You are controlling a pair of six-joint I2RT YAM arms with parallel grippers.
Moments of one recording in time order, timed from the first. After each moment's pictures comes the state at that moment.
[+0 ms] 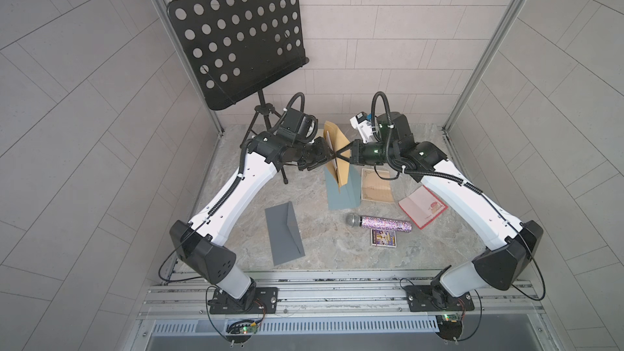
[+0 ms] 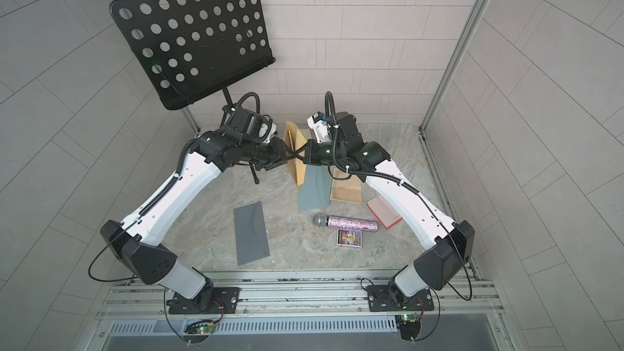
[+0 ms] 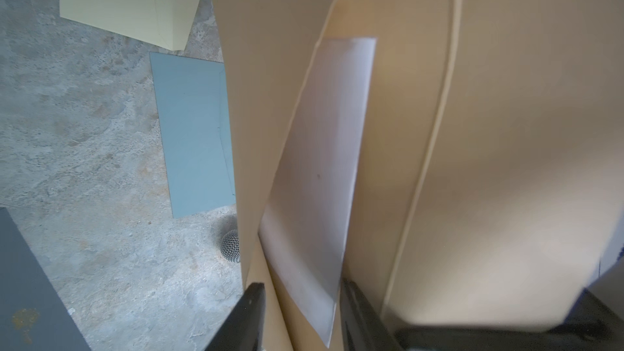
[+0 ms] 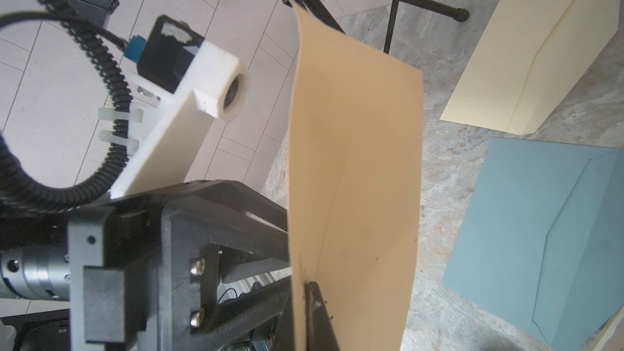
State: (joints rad) left arm -0.53 1.58 1.76 -0.99 0.33 -0.80; right arm 0.55 1.51 1.62 -0.63 -0.47 0.62
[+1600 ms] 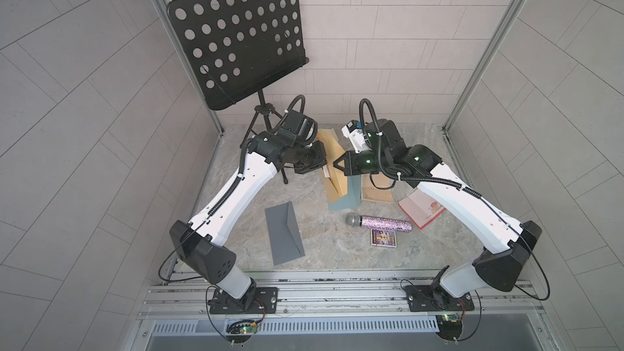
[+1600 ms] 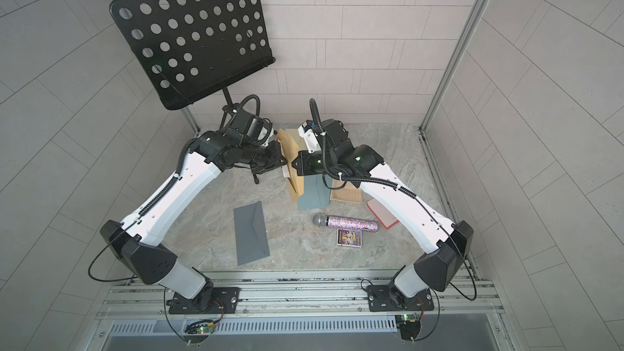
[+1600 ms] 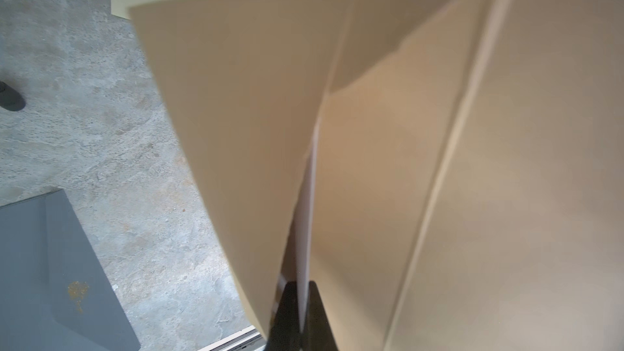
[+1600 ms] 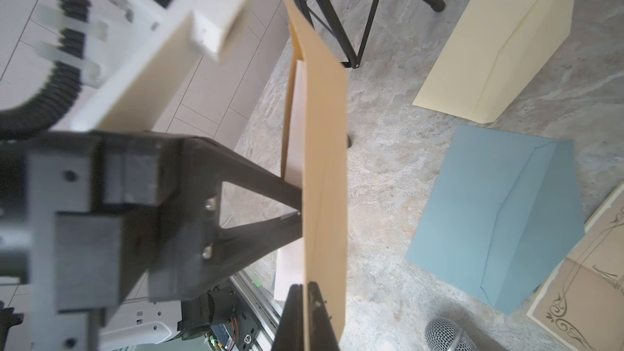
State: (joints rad) left arm -0.53 1.57 1.77 -1.05 0.29 -0.79; right arm 0.66 1.51 1.65 -0.77 -0.28 0.51
